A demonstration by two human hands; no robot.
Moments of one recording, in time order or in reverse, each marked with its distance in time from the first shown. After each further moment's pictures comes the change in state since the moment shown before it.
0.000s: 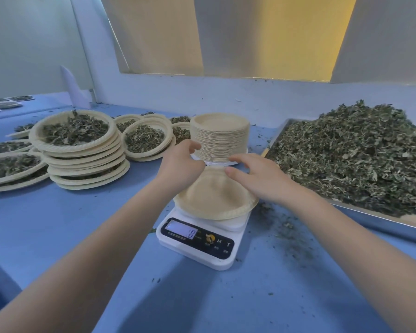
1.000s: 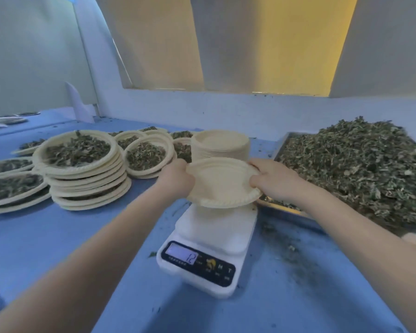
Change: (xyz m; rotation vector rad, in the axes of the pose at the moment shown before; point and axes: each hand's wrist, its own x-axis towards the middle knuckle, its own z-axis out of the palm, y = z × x) left_hand 0.028 0.008 -0.014 0.076 -0.144 -0.161; right_hand 0.024 0.006 -0.040 0.037 -0.080 0.126
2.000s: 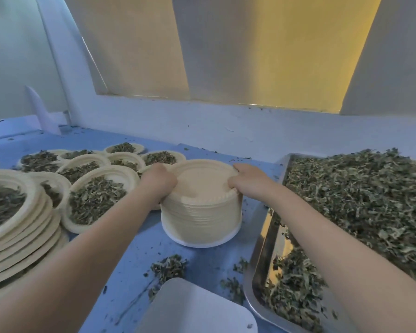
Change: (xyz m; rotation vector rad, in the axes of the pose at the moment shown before) left_hand 0.193 0.015 0.026 0.038 0.126 -0.157; right_hand 0.186 0.053 -0.011 0.110 -0.037 0.224
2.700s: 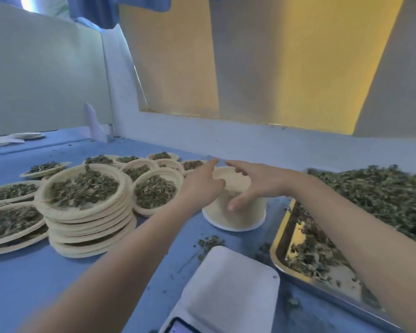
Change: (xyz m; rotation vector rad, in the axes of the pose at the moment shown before) left_hand -0.106 -0.003 -0.057 -0.013 -0.033 0.363; right_hand -0.106 -0.091 -0.016 -0.280 -0.310 -0.359
